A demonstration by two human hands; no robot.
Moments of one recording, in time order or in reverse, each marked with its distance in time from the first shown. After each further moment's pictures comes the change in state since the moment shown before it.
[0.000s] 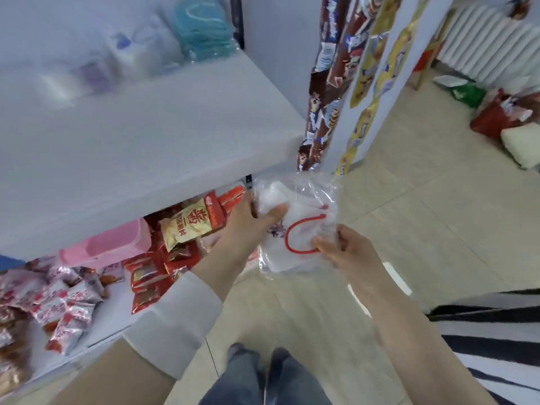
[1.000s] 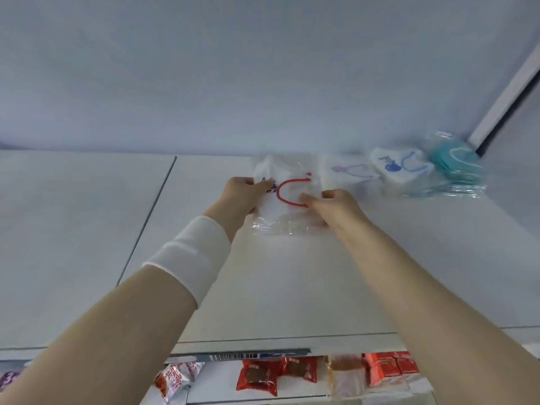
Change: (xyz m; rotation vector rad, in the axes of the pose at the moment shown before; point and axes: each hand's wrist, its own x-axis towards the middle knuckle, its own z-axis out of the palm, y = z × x) left_hand 0.042 0.065 -0.443 -0.139 0.555 -0.029; right_hand 0.101 -0.197 0.451 -0.284 -0.270 -0.160
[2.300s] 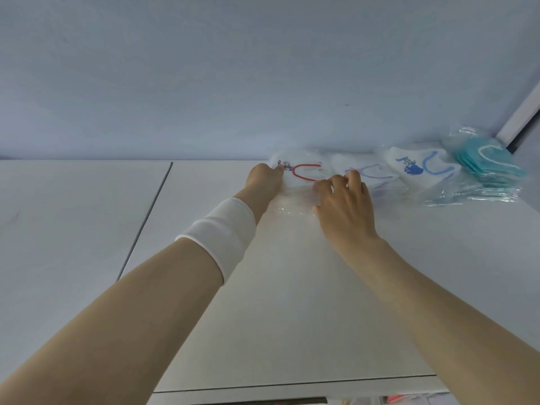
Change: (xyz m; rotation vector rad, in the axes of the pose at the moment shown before) left_hand 0.065 0.019 0.035 0.350 0.068 0.016; right_hand 0.039 0.020 0.010 -1.354 0.444 -0.756
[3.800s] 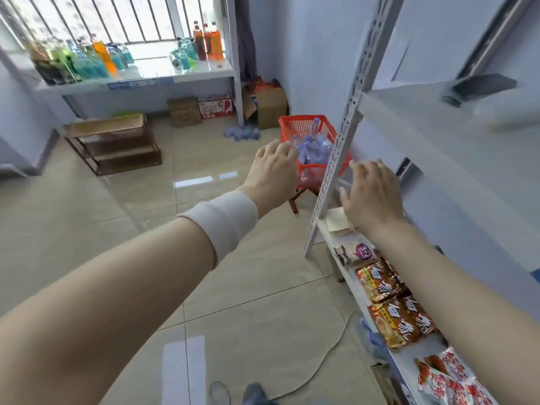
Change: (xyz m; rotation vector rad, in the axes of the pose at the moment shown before) left_hand -0.494 -0.399 -0.523 0.930 0.805 -0.469; right_hand -0.236 -0.621 -0.291 0.672 -0.176 -1.083
